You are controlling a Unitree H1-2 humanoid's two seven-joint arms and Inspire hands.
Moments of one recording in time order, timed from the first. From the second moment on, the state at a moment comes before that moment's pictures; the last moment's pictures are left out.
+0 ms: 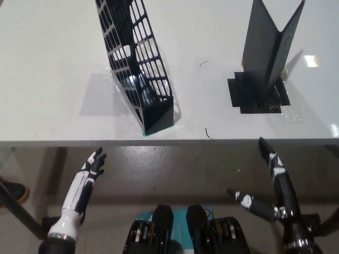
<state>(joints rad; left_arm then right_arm) -0.12 0.14 0.00 0.15 0.08 -0.11 -0.02 -0.05 -0.06 0.09 0.15 -0.18 -0.36 -0.08</state>
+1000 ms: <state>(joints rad) 0.02 0.12 -0.01 0.04 0.05 -0.15 -0.07 -0.36 0.04 -0.12 -0.13 -0.31 -0.29 -0.23</state>
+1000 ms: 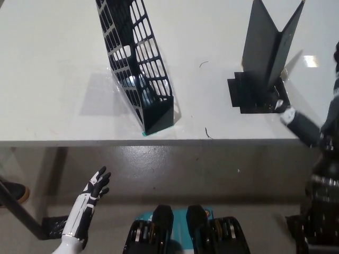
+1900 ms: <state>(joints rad) 0.04 0.11 -0.01 0.04 0.05 -0.15 -0.09 -0.92 -0.04 -0.27 1.06 -0.19 -0.26 -0.39</state>
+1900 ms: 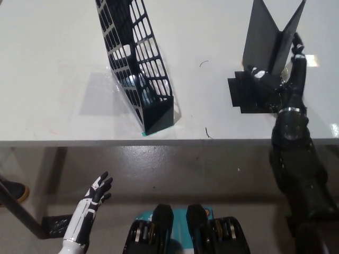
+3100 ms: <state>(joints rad) 0.04 0.11 -0.01 0.08 0.05 -0.16 -0.09 -0.99 0.02 -0.28 0.78 0.01 -0.37 -0.50</state>
